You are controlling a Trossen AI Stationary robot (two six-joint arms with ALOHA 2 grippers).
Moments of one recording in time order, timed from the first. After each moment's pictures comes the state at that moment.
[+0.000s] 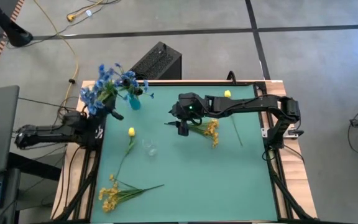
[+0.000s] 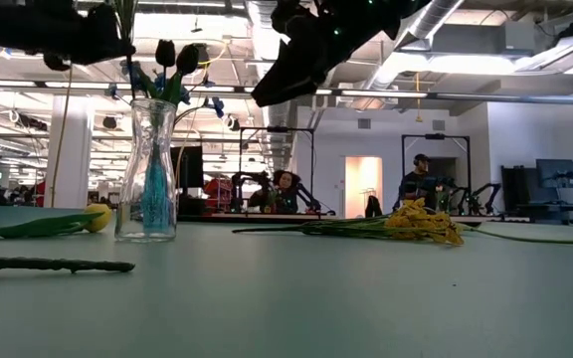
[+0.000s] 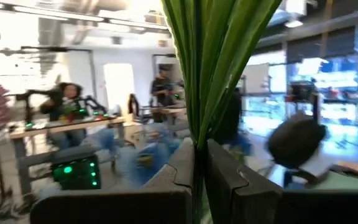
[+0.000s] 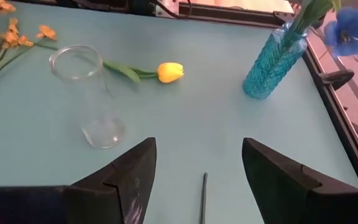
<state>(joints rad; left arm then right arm) 0.12 0.29 0.18 0.53 -0.85 0.37 -0.14 1.75 1.38 -0.21 -0.03 -0.17</state>
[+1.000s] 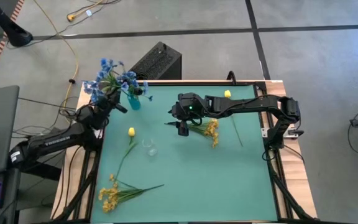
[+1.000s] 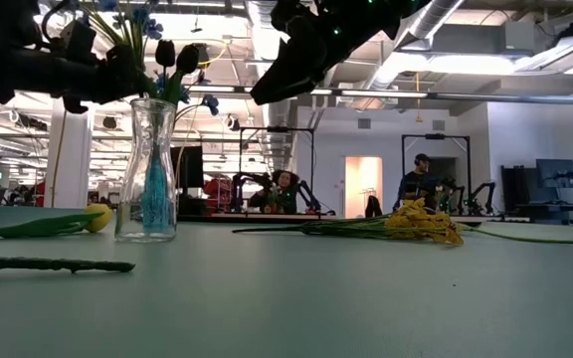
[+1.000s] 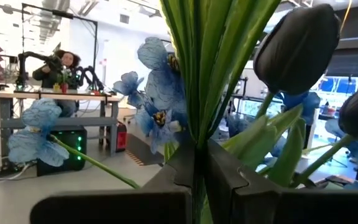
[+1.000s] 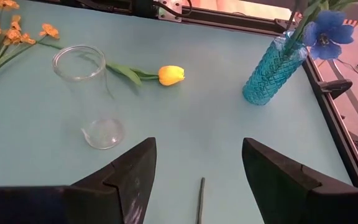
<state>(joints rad) 0.57 0.46 0.07 0.68 -0.45 0.00 -0.14 1.75 1.38 -0.20 -0.03 -0.20</state>
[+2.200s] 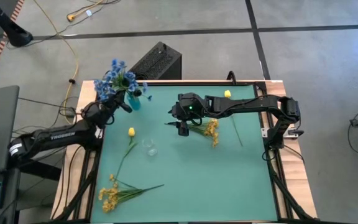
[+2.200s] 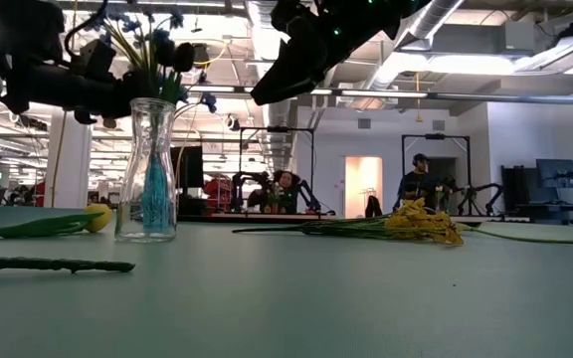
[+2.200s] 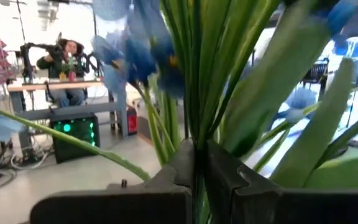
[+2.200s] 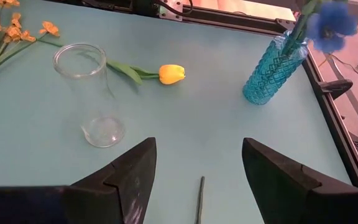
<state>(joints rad) 0.61 0.70 0.07 0.80 -0.43 0.04 -0.14 1.75 1.38 -0.21 -0.03 -0.21</state>
